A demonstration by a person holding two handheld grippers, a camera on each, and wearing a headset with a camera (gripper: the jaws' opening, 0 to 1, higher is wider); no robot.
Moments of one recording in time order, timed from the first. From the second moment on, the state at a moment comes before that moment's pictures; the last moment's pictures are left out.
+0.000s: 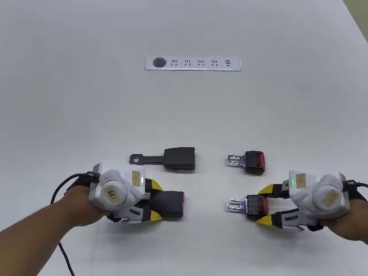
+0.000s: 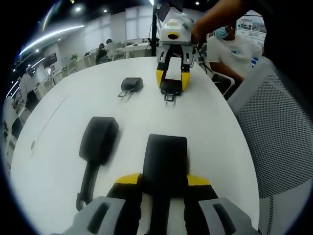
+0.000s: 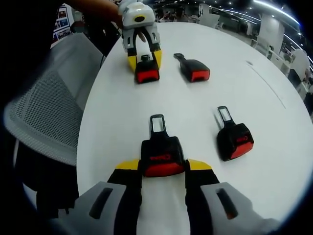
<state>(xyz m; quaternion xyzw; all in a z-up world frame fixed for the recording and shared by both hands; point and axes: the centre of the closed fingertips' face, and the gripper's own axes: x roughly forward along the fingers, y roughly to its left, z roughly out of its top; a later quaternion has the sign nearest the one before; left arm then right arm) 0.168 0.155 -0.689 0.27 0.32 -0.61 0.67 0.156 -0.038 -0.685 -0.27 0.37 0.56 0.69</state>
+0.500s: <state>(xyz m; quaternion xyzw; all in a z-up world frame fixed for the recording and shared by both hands) 0.167 0.154 -0.688 0.27 0.33 -0.61 0.67 0.152 -0.004 -0.687 -0.25 0.36 0.58 0.69</state>
